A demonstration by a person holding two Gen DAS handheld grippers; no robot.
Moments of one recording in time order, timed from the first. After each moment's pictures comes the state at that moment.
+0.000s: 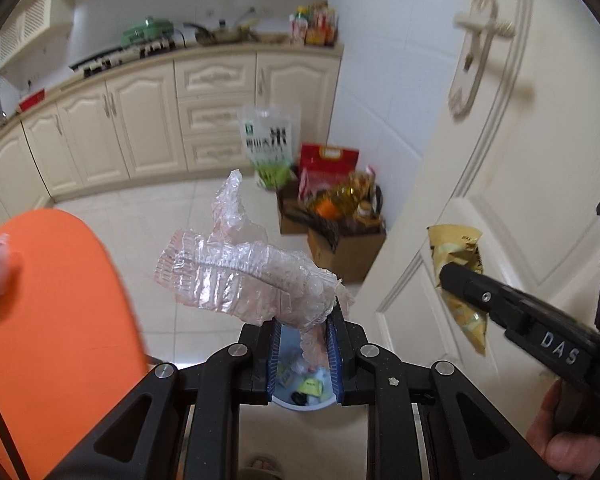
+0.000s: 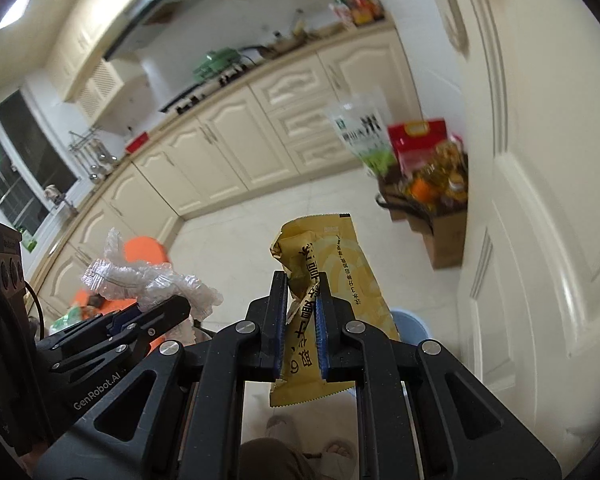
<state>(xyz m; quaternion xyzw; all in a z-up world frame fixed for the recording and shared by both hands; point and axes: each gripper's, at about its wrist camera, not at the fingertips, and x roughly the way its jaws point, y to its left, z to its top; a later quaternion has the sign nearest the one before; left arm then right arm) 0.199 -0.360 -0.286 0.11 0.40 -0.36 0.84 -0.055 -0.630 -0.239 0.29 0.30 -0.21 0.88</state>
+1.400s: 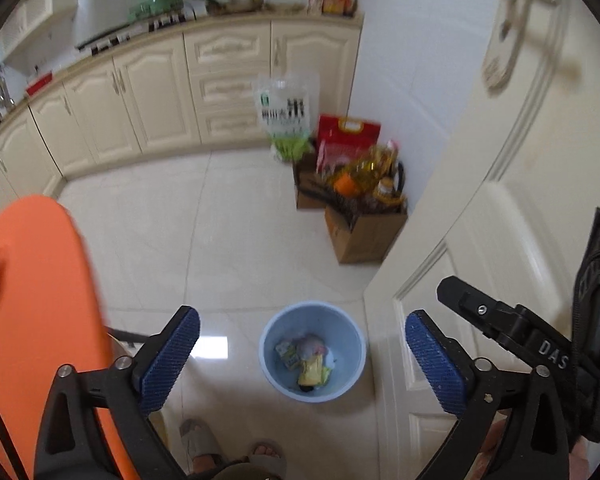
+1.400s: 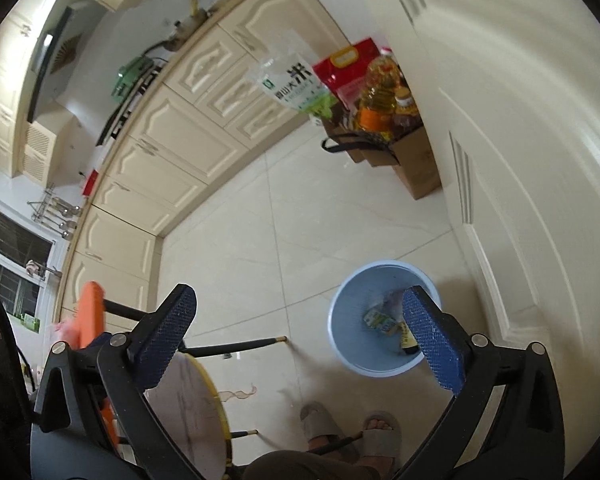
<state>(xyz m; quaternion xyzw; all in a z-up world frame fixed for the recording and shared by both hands) 0.259 -0.453 -0.244 0.13 0.43 -0.32 0.84 -0.067 -0.697 -0.318 0.43 0.30 -0.25 0.81</state>
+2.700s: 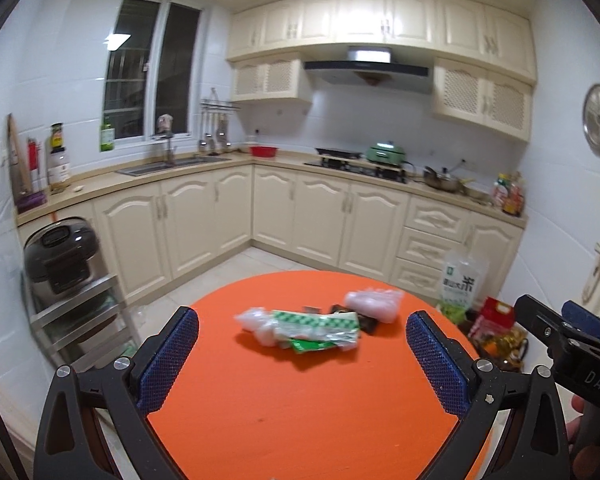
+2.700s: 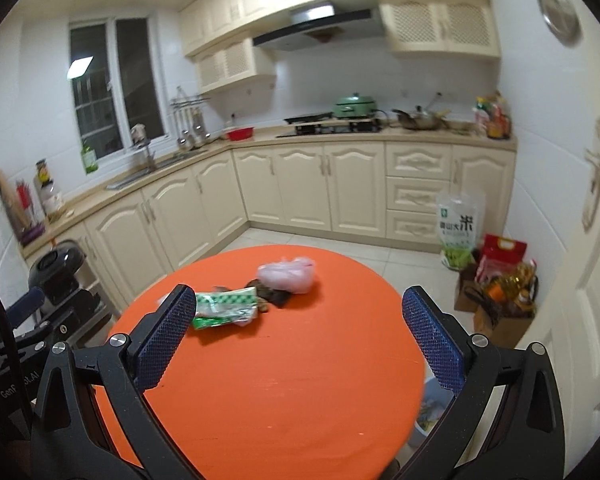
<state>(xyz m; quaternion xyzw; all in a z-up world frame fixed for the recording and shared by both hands) -0.048 -0.035 -0.157 -0.04 0.20 -0.05 0.98 0.036 -0.246 -0.079 0.06 0.24 -0.10 0.96</state>
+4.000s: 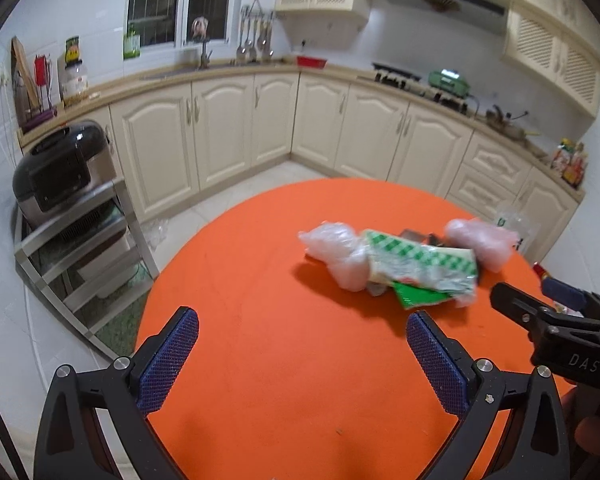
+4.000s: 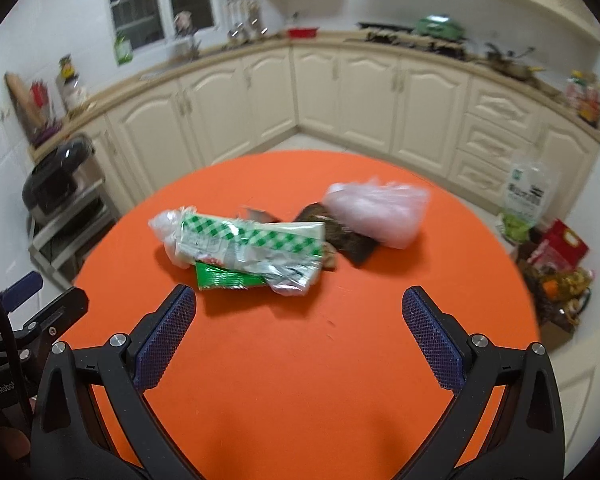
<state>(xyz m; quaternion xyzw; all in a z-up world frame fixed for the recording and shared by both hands) 0.216 0.004 -0.185 -0.07 0.37 0.00 0.93 0.220 -0.217 -0.213 0.01 0.42 0.02 0.91</state>
